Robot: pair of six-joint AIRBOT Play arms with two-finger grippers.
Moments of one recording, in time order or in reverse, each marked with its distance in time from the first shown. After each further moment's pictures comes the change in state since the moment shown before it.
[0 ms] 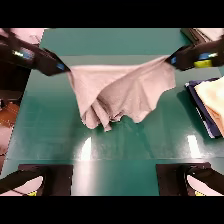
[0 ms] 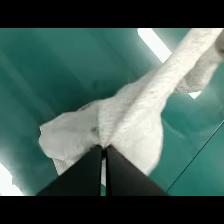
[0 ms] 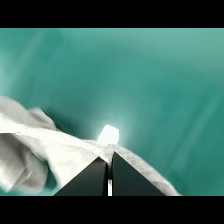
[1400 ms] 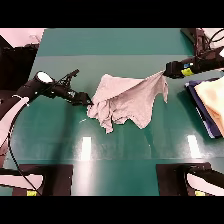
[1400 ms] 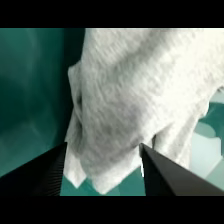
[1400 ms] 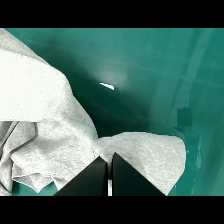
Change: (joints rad) left arm 0.047 -0.324 -0.526 -0.240 0.374 0.131; right arm -0.119 -0.145 -0.092 -0.011 -0.030 0.012
